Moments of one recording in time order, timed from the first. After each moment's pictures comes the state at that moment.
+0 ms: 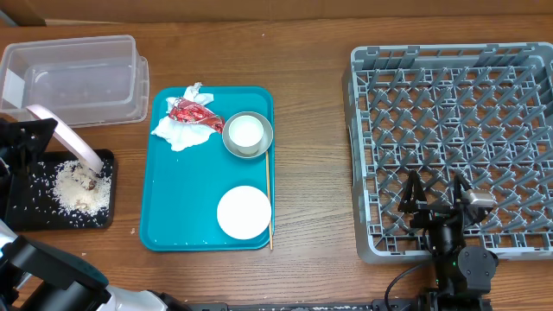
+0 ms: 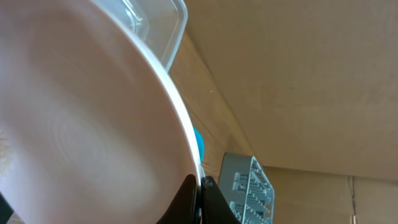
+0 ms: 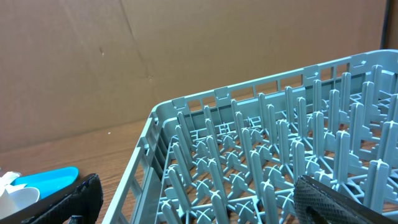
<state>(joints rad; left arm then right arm) 0.92 1.73 1.53 -1.01 1.09 -0.14 -0.07 0.01 0.02 -0.03 -0.07 0.25</state>
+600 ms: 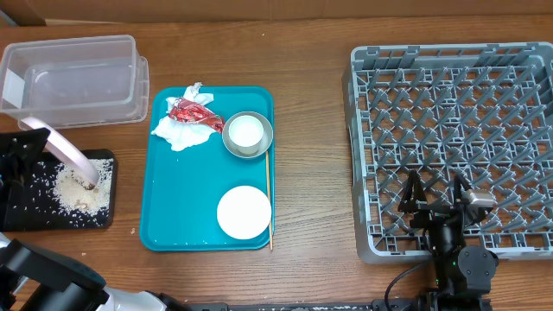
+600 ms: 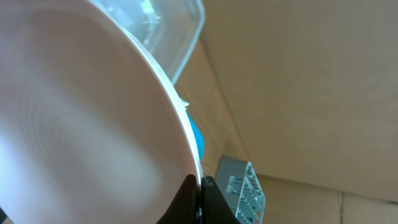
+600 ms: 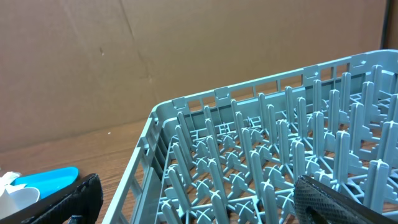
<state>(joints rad) 0.97 1.73 1.53 -1.08 1.07 -0.16 -0.07 0.01 0.02 -0.03 -0.07 0.25</state>
